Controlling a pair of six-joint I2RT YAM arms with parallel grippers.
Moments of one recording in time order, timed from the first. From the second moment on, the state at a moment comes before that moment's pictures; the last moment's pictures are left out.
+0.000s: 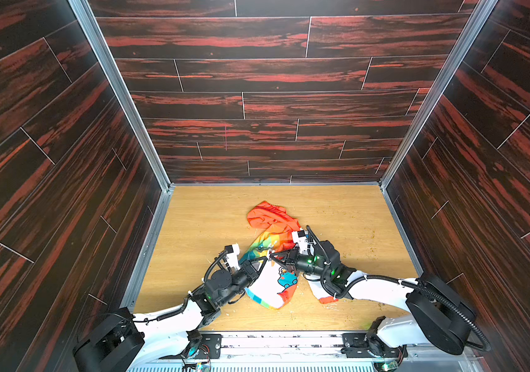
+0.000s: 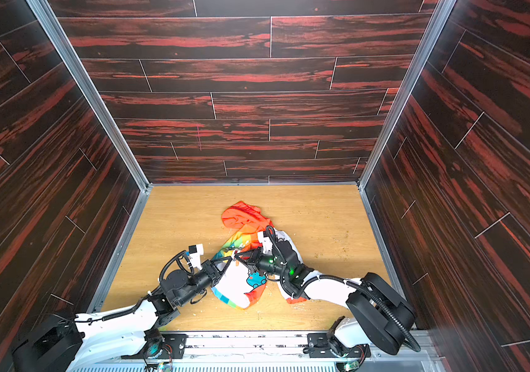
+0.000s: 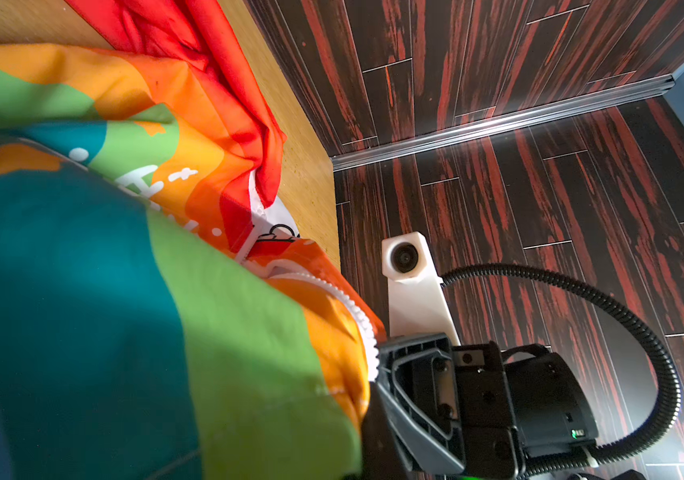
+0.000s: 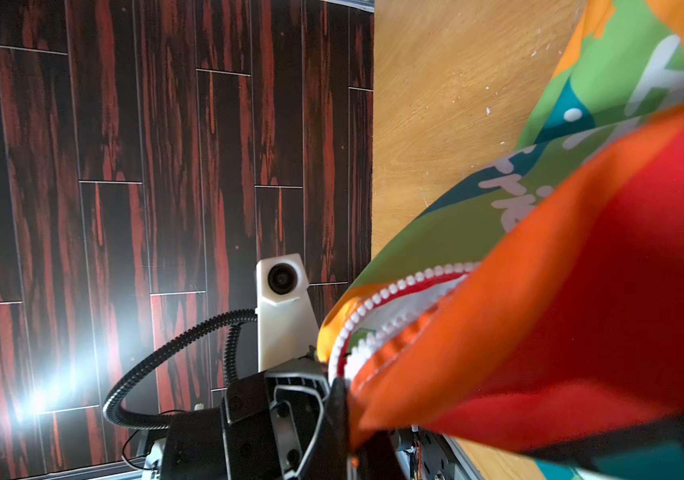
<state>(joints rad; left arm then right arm) -0.82 1.06 0.17 0.82 0.00 -1.33 0.82 1.41 0.54 0.66 -0.42 1.38</state>
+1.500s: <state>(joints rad) -0.86 0.90 0.18 0.65 -0.07 -1.25 0.77 1.35 0.43 0.80 -0.62 1.30</state>
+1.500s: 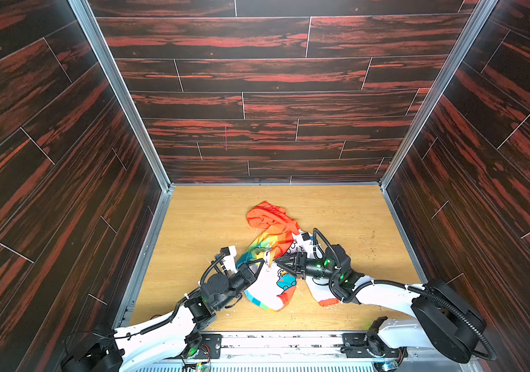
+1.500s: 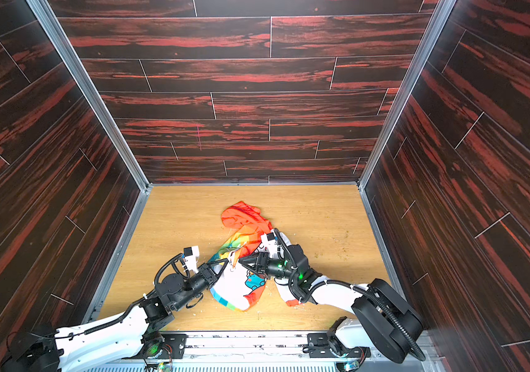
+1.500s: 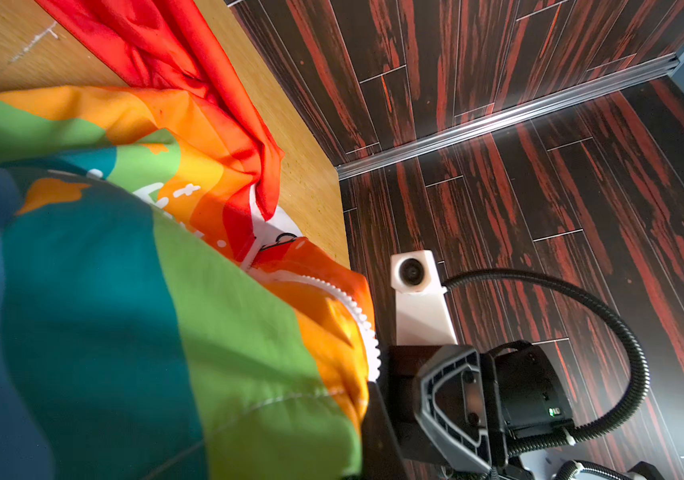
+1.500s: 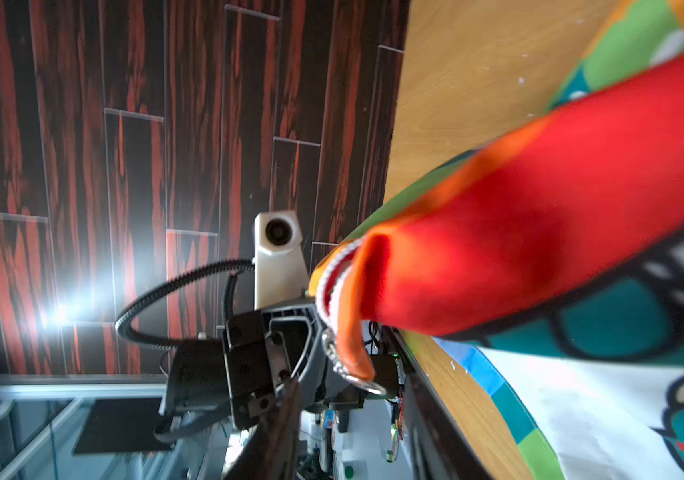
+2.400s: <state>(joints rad) -0.86 0.96 0.23 0.70 0.00 -1.31 0.77 1.39 0.42 0.94 -0.64 1.31</state>
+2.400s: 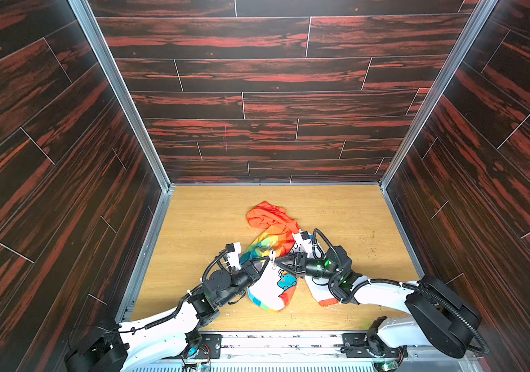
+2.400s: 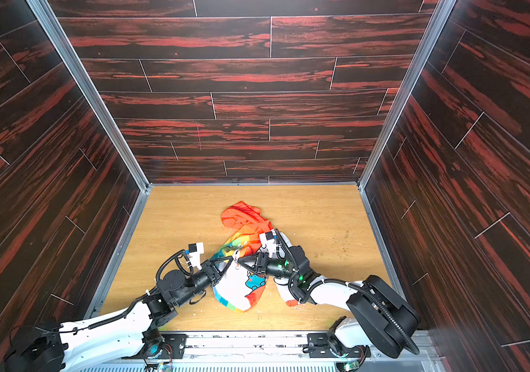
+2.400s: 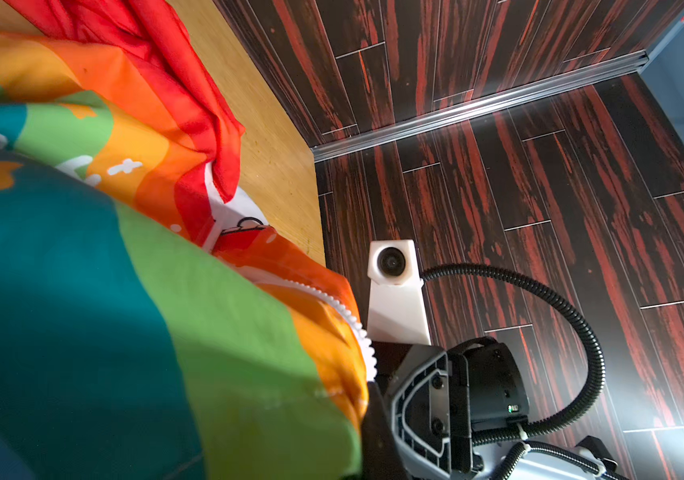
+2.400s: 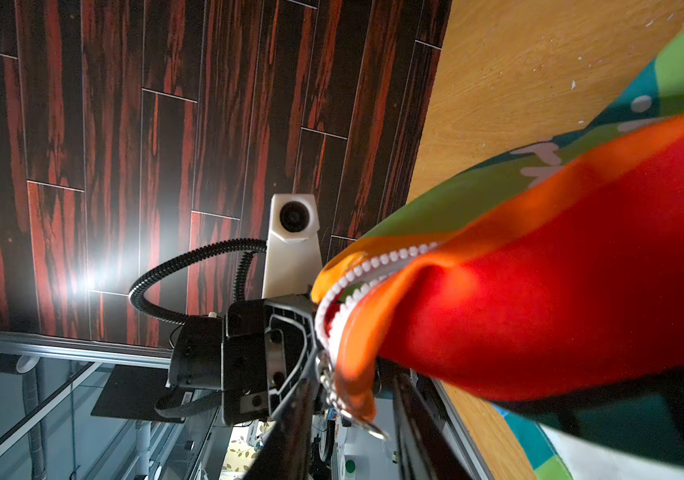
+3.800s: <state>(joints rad) -0.86 1.14 0.26 0.88 0.02 -1.36 0.75 1.37 0.39 0.97 -0.49 1.39</state>
